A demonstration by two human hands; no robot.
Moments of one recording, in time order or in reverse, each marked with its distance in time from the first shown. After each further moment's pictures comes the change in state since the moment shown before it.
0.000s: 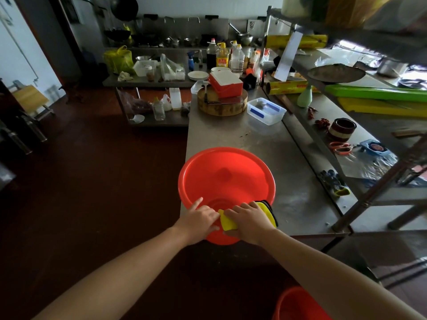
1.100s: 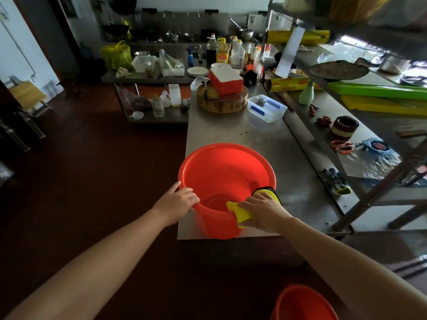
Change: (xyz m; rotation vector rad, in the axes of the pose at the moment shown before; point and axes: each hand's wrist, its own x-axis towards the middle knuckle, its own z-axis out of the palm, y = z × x) left_hand -0.007 -0.075 -0.017 0.168 -0.024 -0.085; right_hand 0.000 0.057 -0.008 0.025 -0.086 -0.021
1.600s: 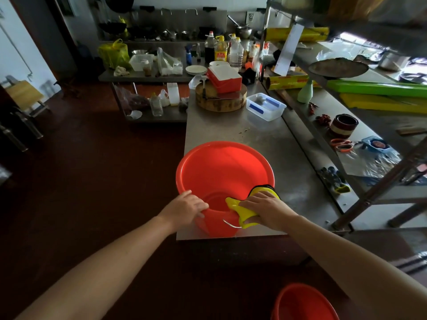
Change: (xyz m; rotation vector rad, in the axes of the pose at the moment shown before) left_hand 0.011 0.026 0.008 -0.174 0.079 0.055; right_hand -0.003 0.018 0.004 0.087 0.089 -0.110
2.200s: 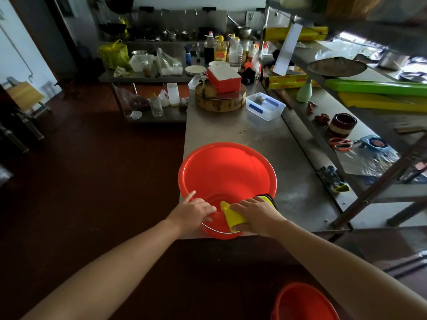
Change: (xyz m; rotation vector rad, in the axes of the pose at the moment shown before) left_hand 0.005 0.028 0.001 -0.005 -0.048 -0.011; right_hand 0.007 -0.030 0.007 -0.048 -0.066 0.072
